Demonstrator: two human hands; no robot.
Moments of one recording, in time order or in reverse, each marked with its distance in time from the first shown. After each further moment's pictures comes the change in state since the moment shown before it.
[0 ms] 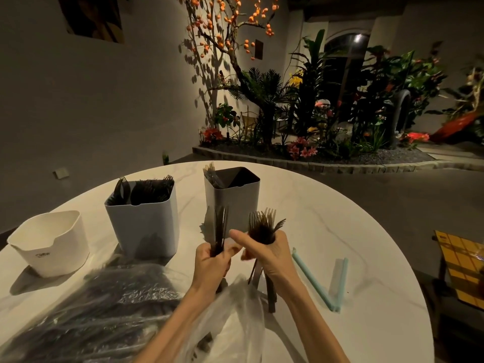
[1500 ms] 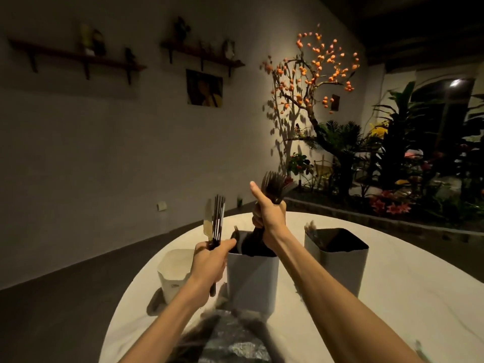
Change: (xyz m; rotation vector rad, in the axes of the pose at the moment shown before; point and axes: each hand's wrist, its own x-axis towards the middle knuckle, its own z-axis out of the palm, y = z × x) left_hand 0.041 0.123 -0.183 0.120 0.285 0.017; right_hand 0.134 -0.100 0.213 0.464 -0.160 0.121
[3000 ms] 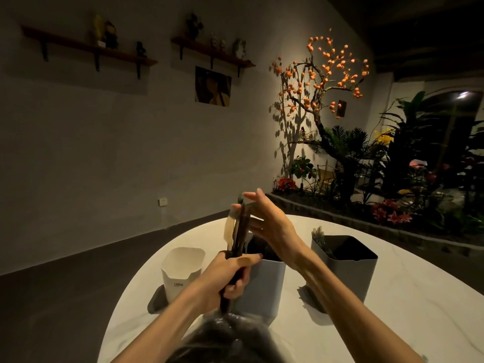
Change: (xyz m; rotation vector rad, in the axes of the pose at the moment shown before) left_hand -0.011 0.007 -0.009 -0.036 -0.462 -0.169; right_hand -0.031 -0.009 -0.002 -0.396 -0.503 -0.057
